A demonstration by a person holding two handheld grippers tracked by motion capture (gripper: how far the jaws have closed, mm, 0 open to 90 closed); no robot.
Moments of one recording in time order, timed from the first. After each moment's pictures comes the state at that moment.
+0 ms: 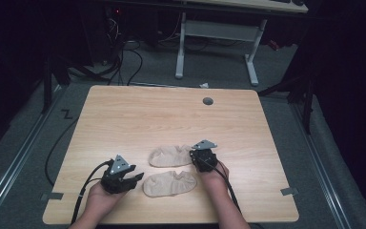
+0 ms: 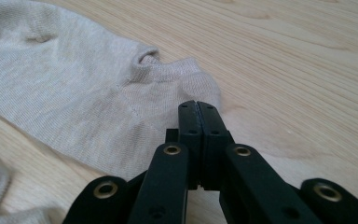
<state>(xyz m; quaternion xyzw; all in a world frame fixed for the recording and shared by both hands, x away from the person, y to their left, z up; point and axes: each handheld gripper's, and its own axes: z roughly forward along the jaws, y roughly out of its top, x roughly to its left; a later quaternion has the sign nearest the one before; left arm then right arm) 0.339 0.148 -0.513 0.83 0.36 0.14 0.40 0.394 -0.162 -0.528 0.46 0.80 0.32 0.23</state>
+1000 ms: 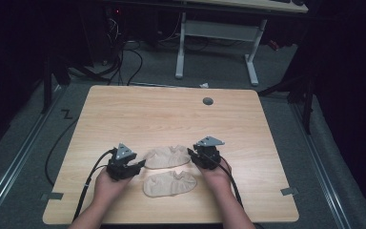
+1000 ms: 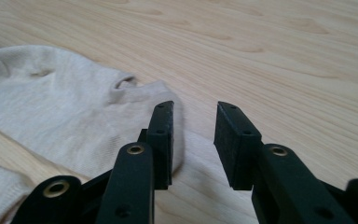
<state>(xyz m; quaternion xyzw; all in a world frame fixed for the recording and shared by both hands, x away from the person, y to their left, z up) 0.382 0.133 -0.519 0.81 0.40 0.16 0.39 0.397 -0.173 -0.515 0.45 0.78 0.37 0.21</state>
